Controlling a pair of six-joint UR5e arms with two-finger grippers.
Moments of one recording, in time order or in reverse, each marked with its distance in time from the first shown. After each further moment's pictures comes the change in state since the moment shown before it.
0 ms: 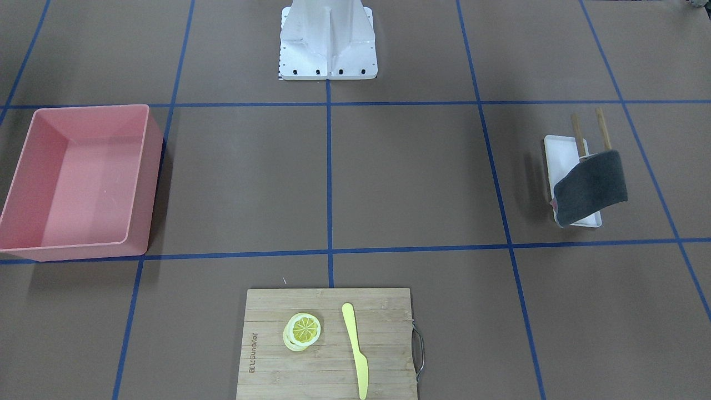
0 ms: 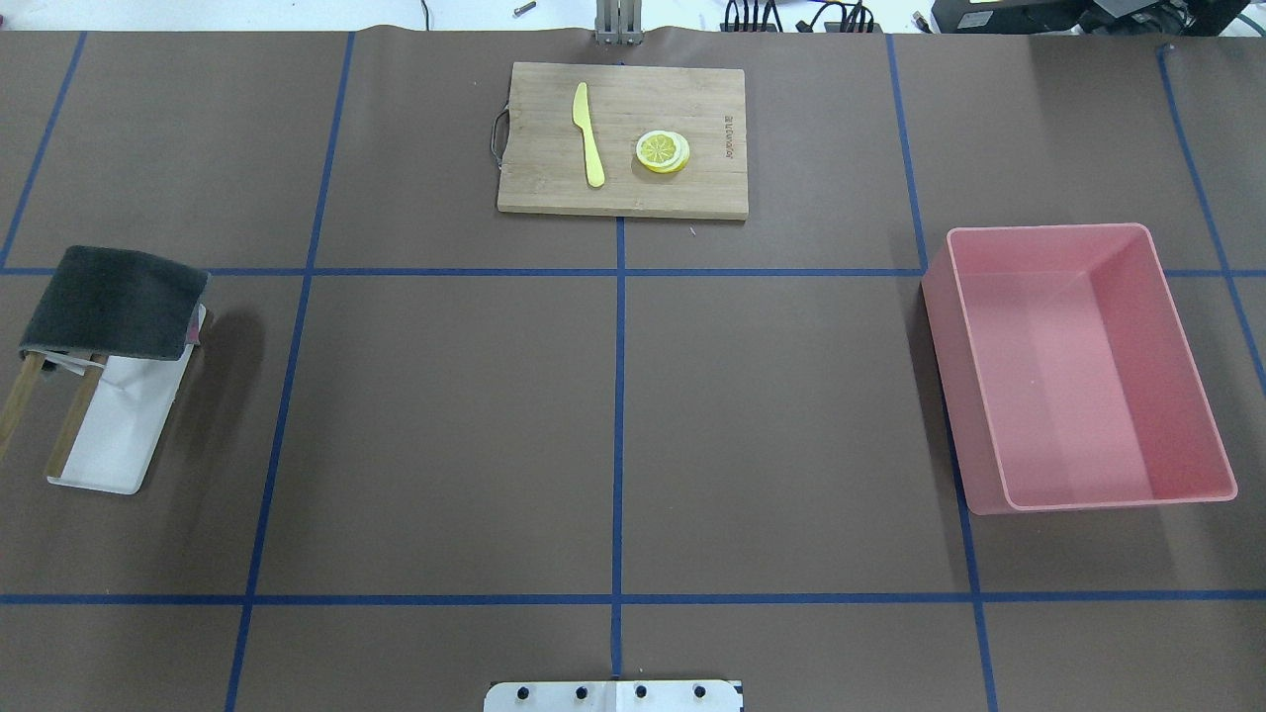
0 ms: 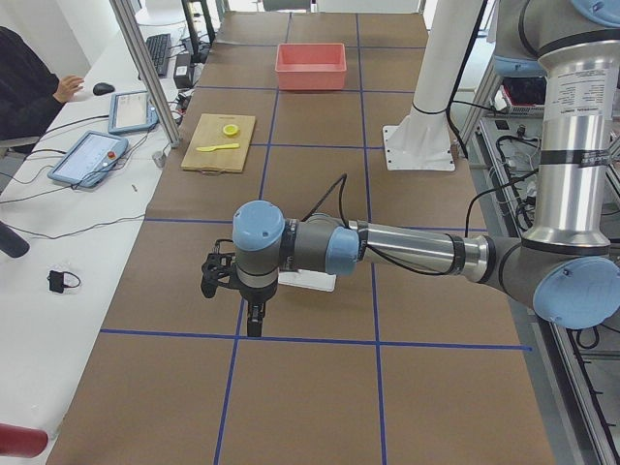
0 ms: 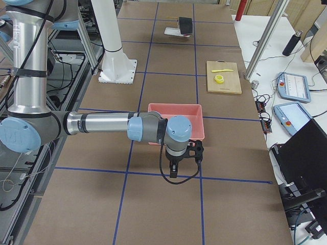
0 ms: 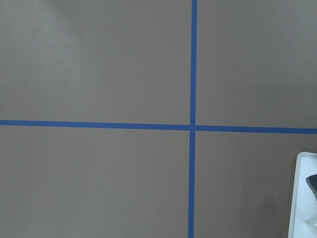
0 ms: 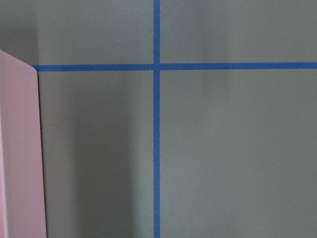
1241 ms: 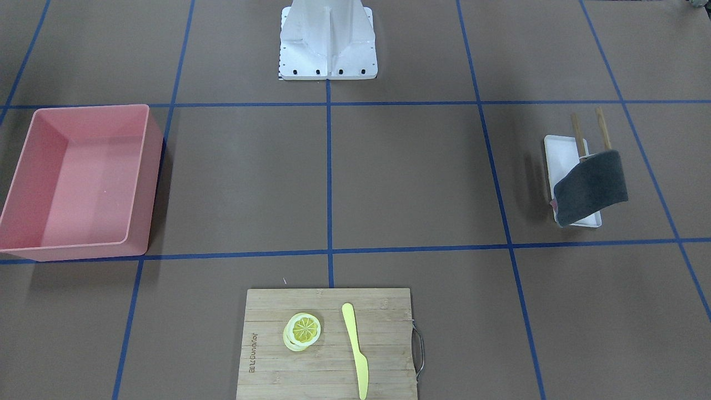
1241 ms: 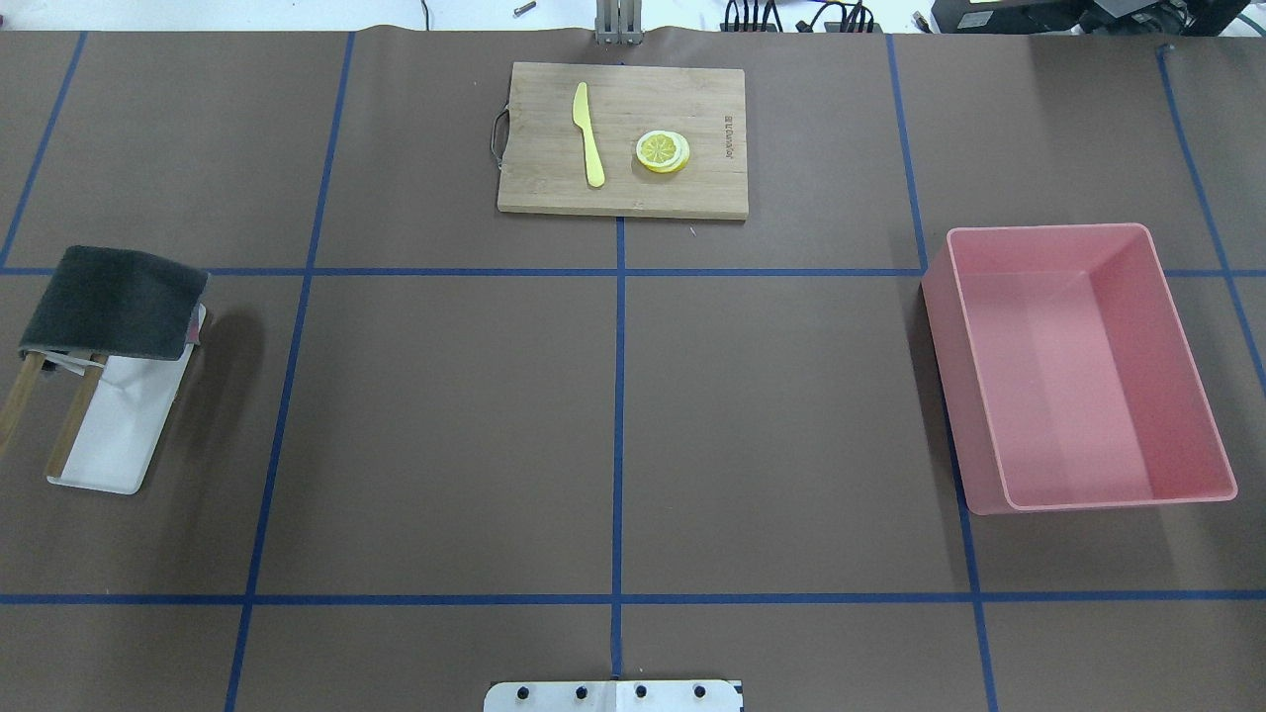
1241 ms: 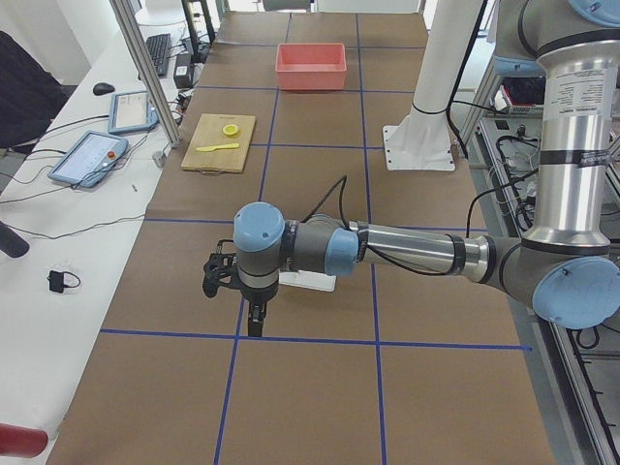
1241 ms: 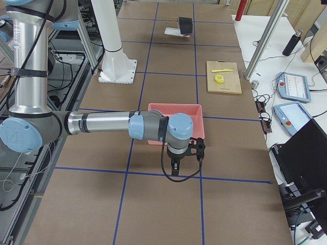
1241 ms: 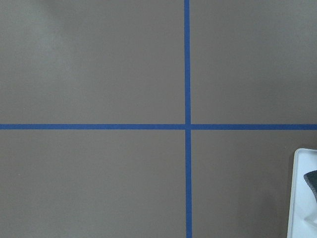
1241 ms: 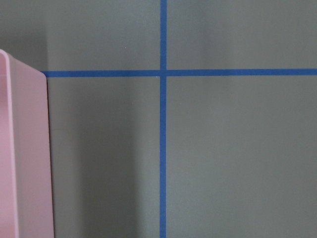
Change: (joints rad) left arm 0.011 0.011 0.004 -0.009 0.001 0.009; right arm 0.000 0.011 0.004 -0.001 0.008 0.005
